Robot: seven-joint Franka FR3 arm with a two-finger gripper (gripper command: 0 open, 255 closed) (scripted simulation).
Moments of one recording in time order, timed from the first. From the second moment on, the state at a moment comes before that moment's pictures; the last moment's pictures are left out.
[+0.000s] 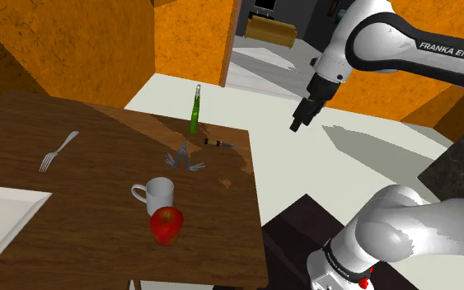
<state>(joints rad) 0.02 -0.78 -0.06 -2.43 0.05 1.69 -0.15</state>
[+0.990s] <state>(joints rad) 0.14 -0.30 0.03 -2.21 0.06 1.92 -0.24</state>
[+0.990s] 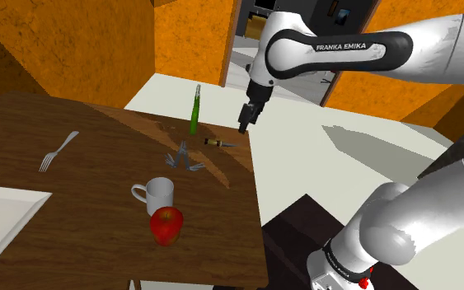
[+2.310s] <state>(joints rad) 0.29 0.39 0.15 -1.64 -0.06 1.97 -0.30</state>
